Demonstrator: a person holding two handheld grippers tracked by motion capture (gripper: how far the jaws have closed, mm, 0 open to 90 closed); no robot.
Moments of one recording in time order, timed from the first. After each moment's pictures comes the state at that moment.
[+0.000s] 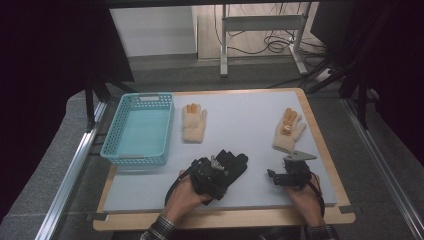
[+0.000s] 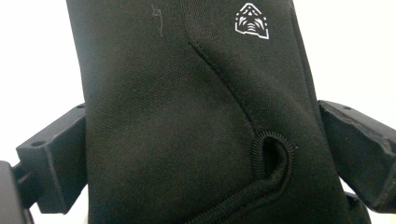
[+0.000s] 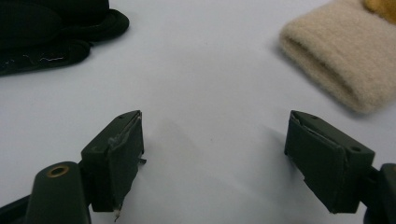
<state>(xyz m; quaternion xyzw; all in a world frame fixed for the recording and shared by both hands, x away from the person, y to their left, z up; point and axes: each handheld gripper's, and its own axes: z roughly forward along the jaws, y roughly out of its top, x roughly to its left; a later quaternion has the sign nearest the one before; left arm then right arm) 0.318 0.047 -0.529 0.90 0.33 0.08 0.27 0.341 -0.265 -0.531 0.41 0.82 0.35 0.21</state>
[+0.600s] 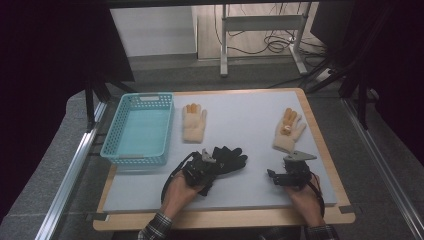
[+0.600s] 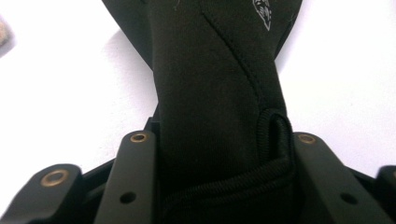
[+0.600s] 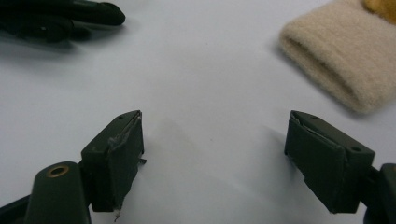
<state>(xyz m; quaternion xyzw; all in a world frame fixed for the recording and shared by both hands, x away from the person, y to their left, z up) 0.324 0.069 -0.516 0.88 0.36 0.10 0.30 0.341 -0.265 -0.531 0.41 0.82 0.35 0.21</state>
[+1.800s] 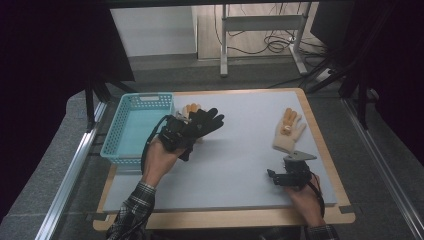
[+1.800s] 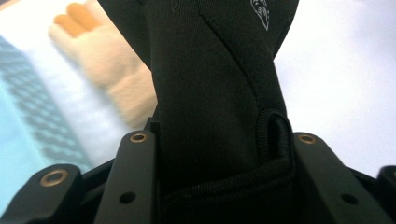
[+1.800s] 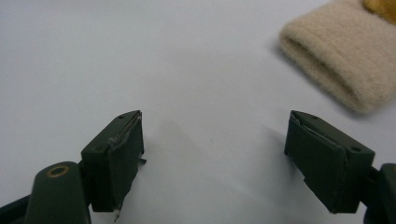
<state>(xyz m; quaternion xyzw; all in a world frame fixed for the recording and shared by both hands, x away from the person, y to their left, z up) 0.381 0.139 -0.427 0.84 0.43 0.15 0.30 0.341 -0.265 -0.531 0.41 0.82 0.35 0.21</state>
